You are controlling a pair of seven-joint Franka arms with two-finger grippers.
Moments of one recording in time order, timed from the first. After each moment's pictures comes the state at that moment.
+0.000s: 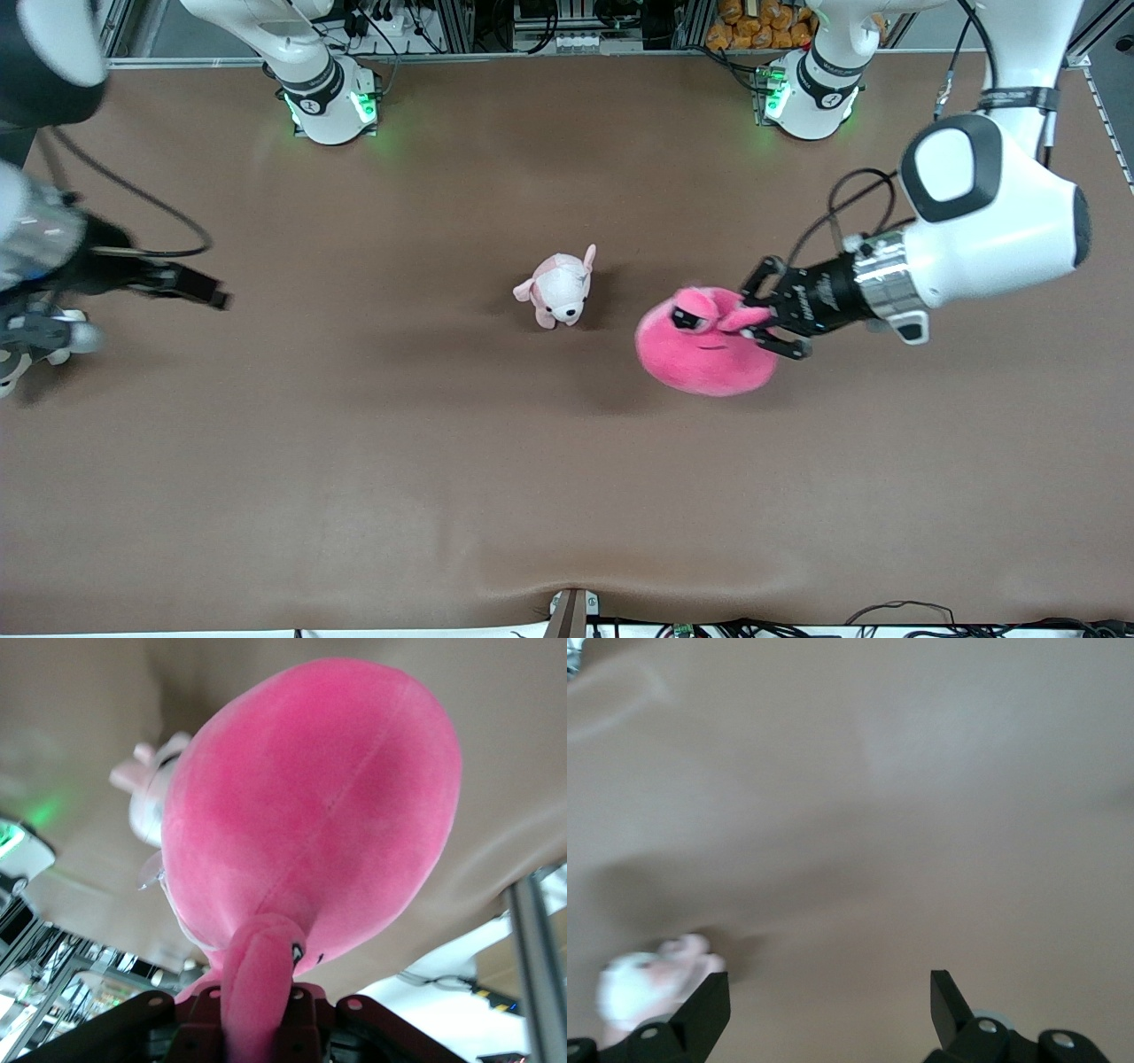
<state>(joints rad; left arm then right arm) -0.02 0.24 -0.32 -1.70 -0.76 2.04 -1.94 0.07 0.24 0.08 -1.32 0.16 1.51 0.49</state>
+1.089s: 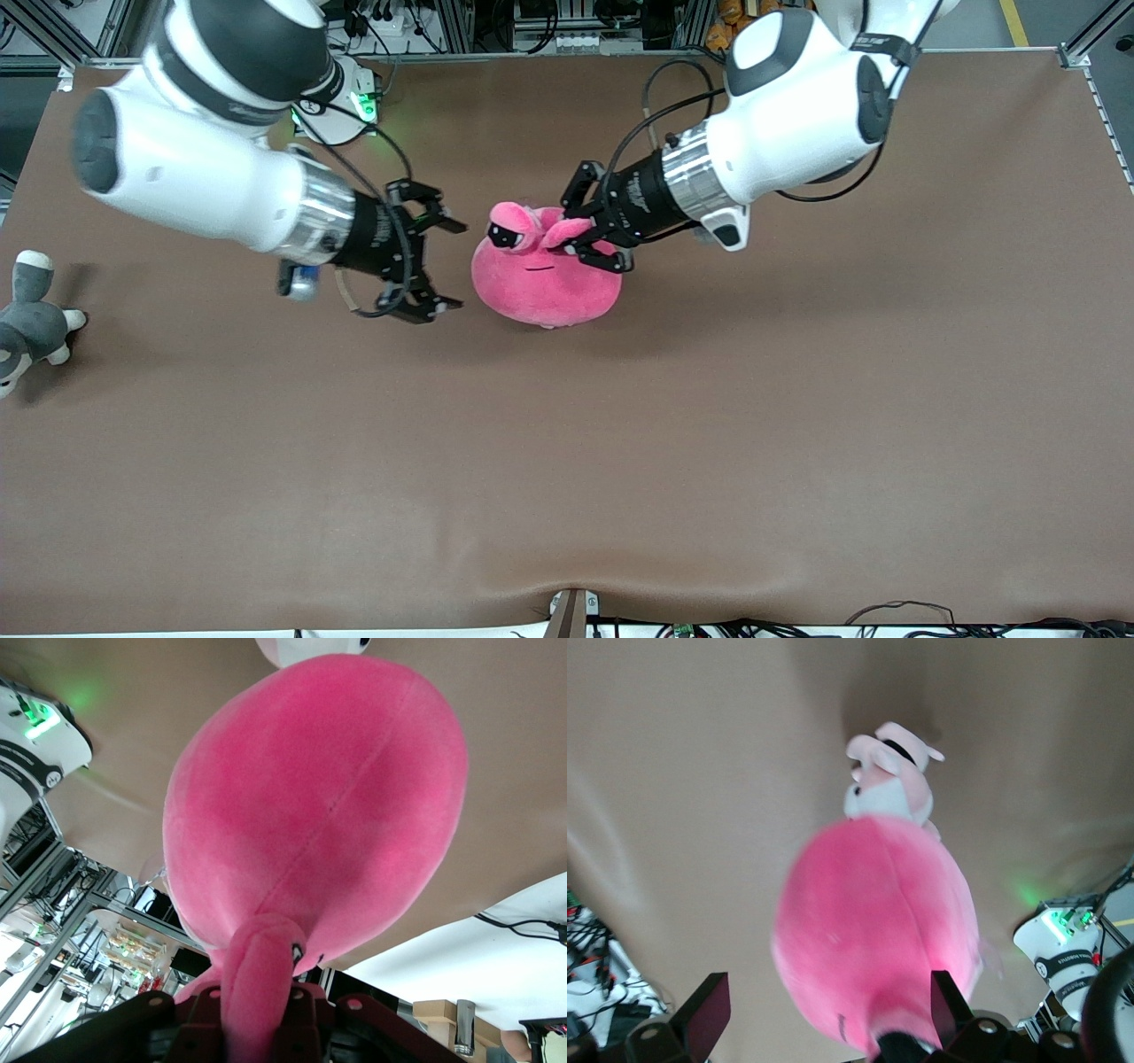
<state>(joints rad) -0.36 0.26 -0.32 -1.58 -0.76 2.25 -2.31 0.37 0.33 0.09 -1.32 0.55 1.77 2.03</state>
